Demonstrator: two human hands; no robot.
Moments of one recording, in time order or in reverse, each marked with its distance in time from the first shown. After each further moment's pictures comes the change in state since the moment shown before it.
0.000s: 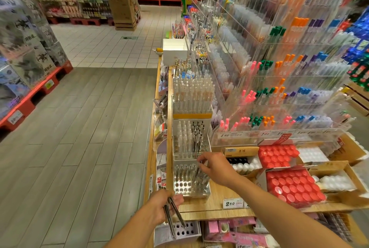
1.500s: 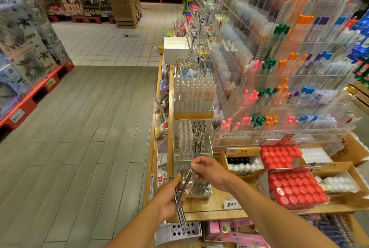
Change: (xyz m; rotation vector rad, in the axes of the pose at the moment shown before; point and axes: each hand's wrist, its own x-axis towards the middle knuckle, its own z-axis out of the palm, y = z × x) left_hand -0.004 0.011 0.021 -0.103 -0.154 0.098; right_hand 0.004 -0.009 0.015 1.010 -0.285 0.326
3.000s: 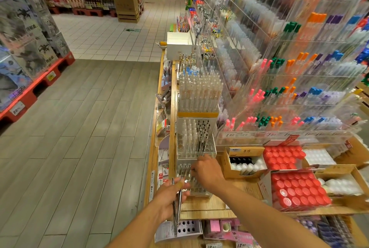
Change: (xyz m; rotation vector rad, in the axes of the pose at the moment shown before) left_hand 0.008 -0.005 -0.013 0.015 0.000 0.020; right_hand 0.031 0.019 0.023 -1.499 0.327 -0.262
